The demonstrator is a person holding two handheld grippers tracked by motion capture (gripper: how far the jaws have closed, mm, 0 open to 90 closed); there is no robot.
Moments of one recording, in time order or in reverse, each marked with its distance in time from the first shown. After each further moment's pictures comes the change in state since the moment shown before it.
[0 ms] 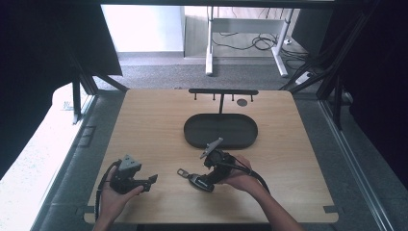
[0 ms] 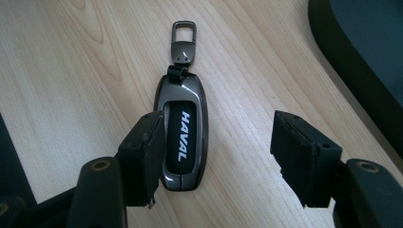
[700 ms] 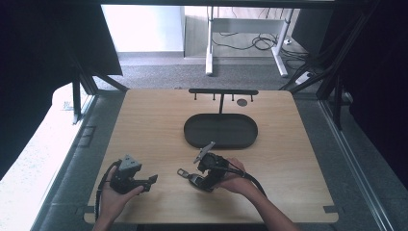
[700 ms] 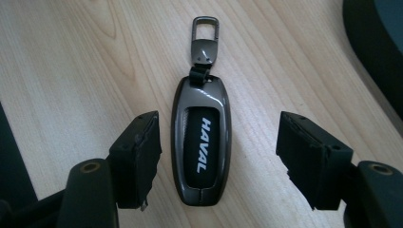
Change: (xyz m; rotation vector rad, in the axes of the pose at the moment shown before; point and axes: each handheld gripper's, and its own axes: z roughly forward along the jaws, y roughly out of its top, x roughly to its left) left arm -0.001 0.000 0.000 0.000 -0.002 0.001; right arm 0.012 0.005 0.016 0.028 0.022 -0.027
